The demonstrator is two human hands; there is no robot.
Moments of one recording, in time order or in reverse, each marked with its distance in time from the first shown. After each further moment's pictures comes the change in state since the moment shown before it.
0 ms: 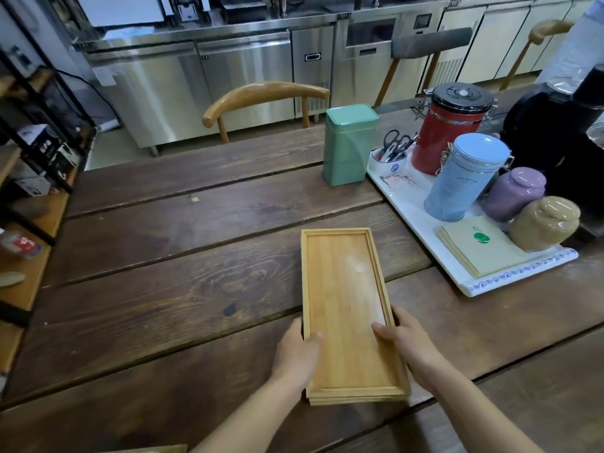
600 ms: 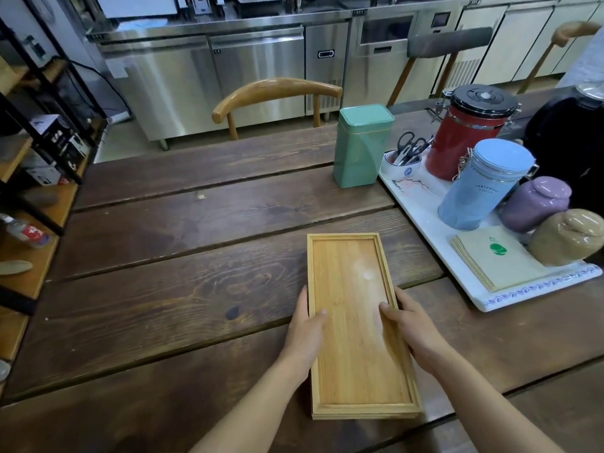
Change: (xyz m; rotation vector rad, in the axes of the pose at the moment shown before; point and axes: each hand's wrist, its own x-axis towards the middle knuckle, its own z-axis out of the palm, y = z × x) left_hand 0.035 0.019 0.006 -0.239 -0.043 0.116; right_hand 0.033 -0.022 -0.001 0.018 -0.044 -0.064
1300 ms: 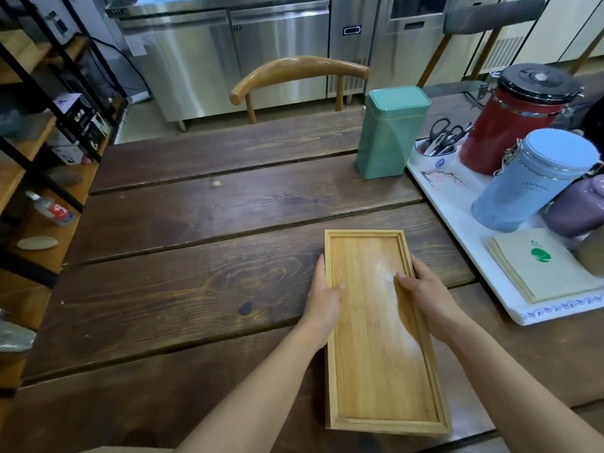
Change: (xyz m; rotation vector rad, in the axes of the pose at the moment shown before) left_hand 0.051 0.014 0.002 -0.097 -0.011 0.021; right_hand 0.056 -0.019 -0.002 0.000 -0.037 -0.031
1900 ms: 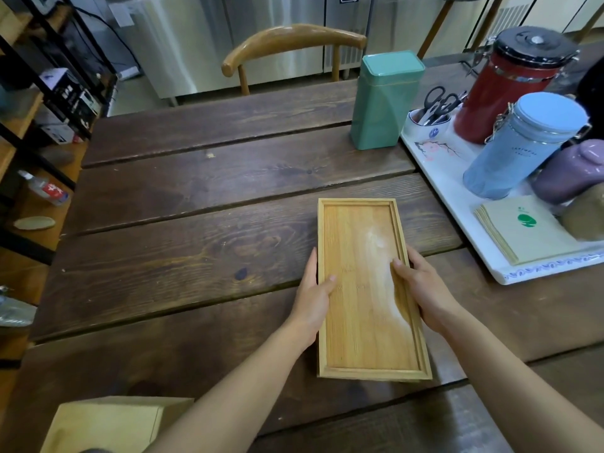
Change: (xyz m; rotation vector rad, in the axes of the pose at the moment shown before) left_hand -0.045 -0.023 -0.005 -0.053 -0.013 -0.026; right_hand -0.033 0.026 -0.002 0.033 -0.003 0.001
